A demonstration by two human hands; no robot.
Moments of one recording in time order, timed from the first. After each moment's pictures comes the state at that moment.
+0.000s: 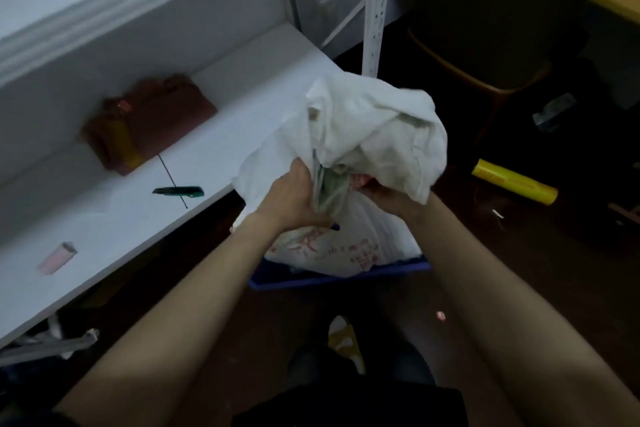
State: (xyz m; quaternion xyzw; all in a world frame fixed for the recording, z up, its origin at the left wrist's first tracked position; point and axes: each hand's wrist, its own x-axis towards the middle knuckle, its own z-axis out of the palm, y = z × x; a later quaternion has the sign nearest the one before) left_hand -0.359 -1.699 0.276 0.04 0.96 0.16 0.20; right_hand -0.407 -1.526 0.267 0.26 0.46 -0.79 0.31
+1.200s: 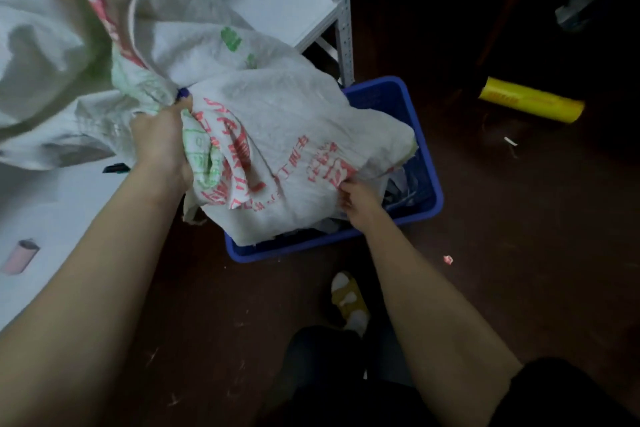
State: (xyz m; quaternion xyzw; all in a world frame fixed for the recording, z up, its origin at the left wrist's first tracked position) left_hand -0.411 -1.738 0.243 -0.38 0.61 0.69 -0.08; right_hand -0.362 -1.527 0.072 0.41 0.46 -0.73 0.29
